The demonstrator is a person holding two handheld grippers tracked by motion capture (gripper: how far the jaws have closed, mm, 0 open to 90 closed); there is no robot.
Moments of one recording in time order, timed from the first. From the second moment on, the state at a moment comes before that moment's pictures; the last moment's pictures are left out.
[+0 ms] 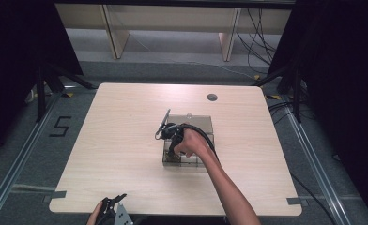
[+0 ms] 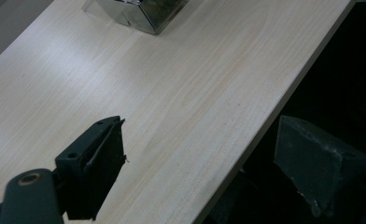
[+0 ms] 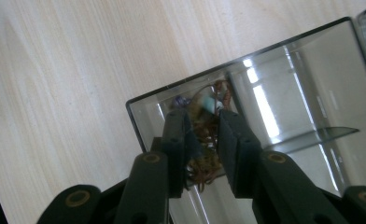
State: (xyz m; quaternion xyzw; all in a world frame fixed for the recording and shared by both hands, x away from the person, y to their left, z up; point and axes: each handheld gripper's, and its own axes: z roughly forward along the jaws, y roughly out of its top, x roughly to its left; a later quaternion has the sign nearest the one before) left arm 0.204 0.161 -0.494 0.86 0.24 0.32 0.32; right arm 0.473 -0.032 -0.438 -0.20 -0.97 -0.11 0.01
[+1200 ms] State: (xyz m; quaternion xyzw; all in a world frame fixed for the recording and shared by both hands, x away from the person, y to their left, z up) left arm 0.205 0.161 -0.495 0.86 0.24 0.32 0.32; right arm 0.459 -0.081 -0.397 -0.23 -0.96 -0.16 -0.02
